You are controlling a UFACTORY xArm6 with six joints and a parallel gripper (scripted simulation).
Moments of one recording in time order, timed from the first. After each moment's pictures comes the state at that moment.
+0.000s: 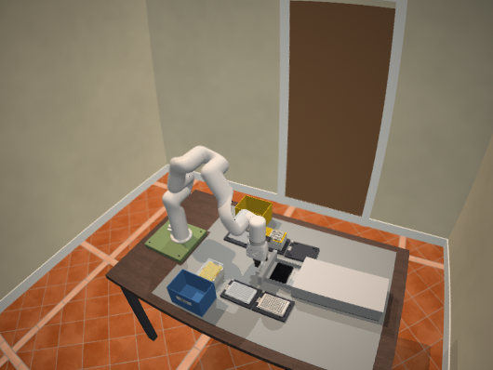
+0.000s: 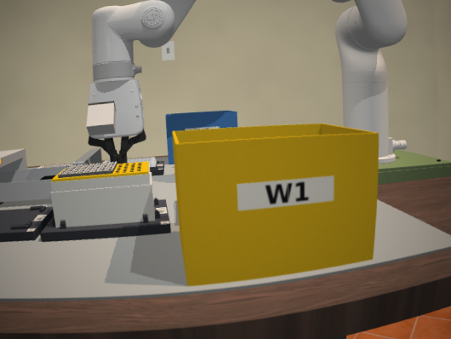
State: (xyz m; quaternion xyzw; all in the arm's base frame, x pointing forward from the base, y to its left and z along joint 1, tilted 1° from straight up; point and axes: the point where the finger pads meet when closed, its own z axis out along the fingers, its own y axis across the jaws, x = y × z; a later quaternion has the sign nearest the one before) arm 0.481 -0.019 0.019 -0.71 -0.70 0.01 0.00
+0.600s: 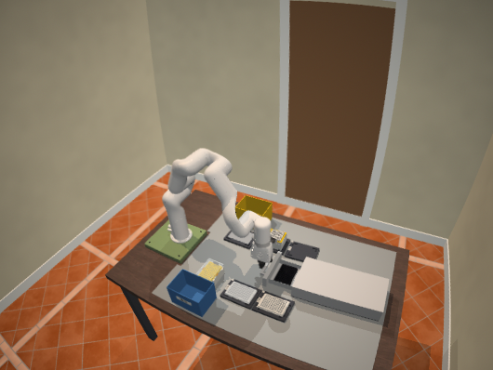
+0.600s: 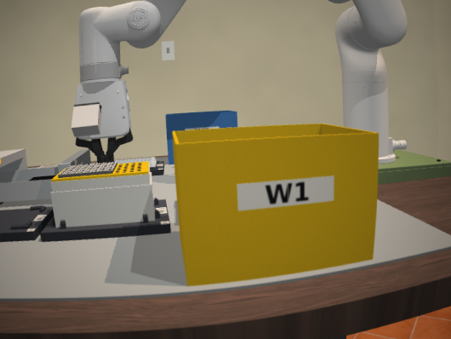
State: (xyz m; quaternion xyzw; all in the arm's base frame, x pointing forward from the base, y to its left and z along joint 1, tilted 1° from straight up) arm 0.506 -0.020 0.020 -0.71 -0.70 0.00 0.00
